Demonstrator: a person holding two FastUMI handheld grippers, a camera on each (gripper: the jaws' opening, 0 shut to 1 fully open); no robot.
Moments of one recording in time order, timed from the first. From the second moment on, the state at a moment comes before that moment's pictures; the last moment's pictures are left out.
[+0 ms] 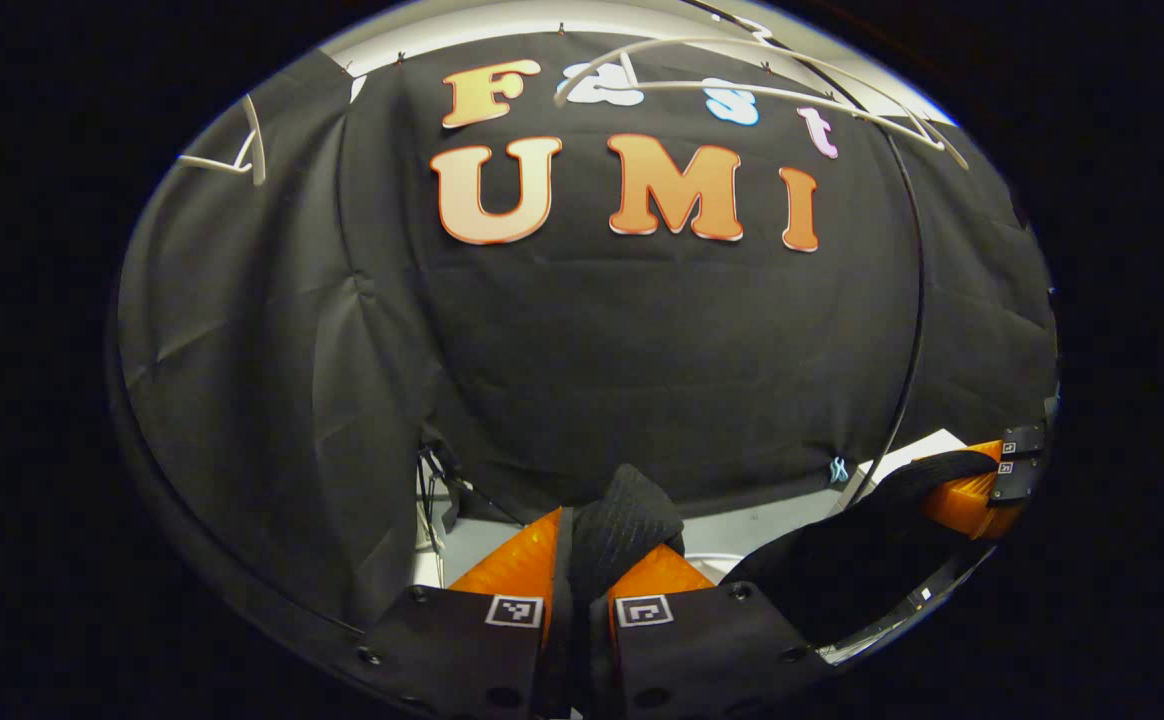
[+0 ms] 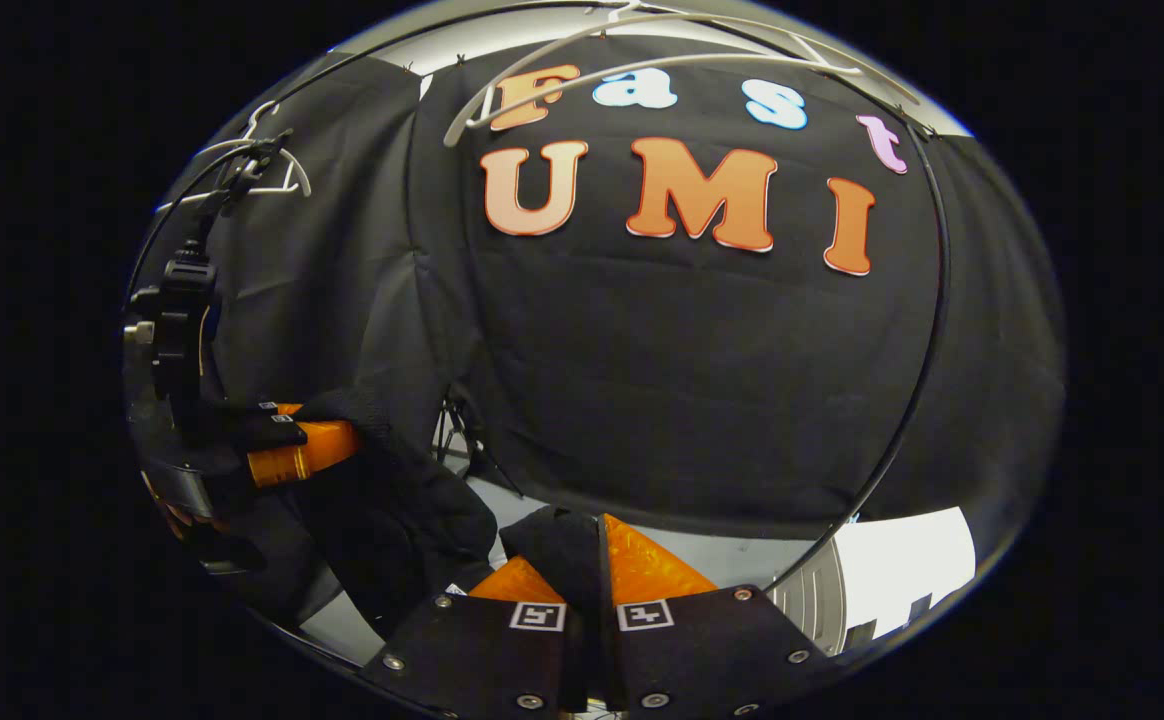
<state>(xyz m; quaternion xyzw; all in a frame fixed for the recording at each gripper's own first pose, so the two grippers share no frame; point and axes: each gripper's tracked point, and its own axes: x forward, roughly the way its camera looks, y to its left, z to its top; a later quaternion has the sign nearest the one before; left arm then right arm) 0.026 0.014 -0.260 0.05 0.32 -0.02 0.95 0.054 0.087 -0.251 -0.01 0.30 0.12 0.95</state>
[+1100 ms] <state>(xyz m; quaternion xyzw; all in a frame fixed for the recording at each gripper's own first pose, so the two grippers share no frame) -0.072 0.048 -0.404 0.08 0.52 0.01 0.85 -0.027 0.080 -0.387 0.02 0.46 0.10 0.88</state>
